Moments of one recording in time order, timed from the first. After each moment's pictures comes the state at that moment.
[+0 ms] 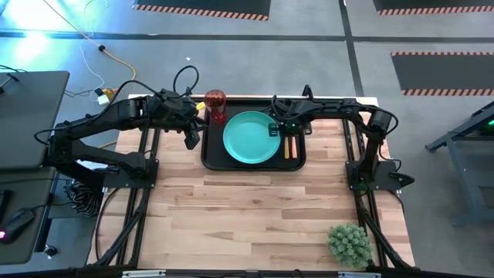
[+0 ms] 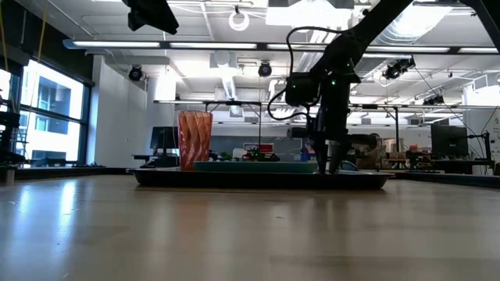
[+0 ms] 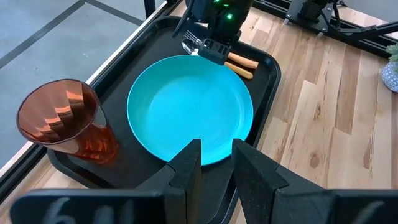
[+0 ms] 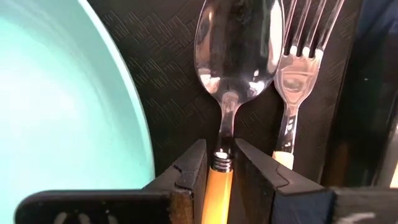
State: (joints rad) left arm 0.26 1.06 1.23 -0.86 -0.09 -0.19; right arm -0.50 1.86 1.17 -0.69 0.05 0.96
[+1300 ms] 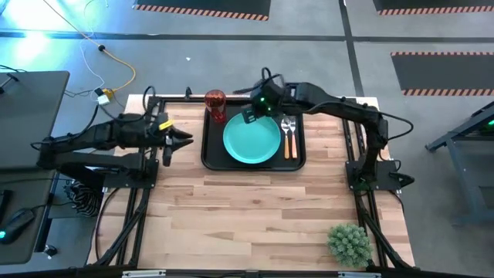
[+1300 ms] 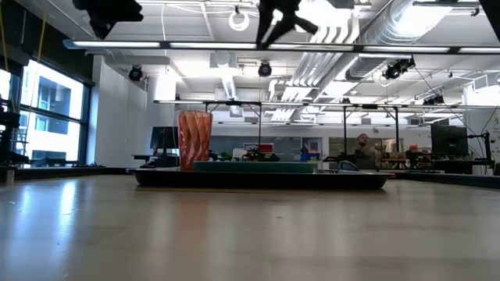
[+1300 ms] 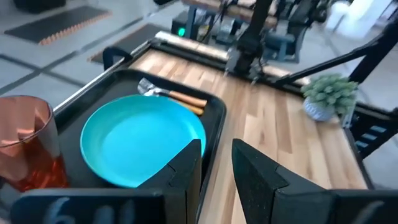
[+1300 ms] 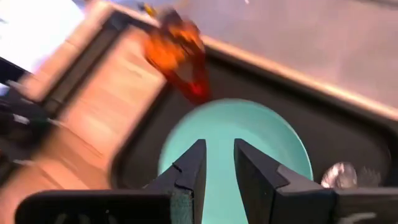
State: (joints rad) left arm 0.11 0.57 0.77 -0.54 -0.09 -0.23; right arm -0.21 1.85 2.05 -1.07 0.35 0.73
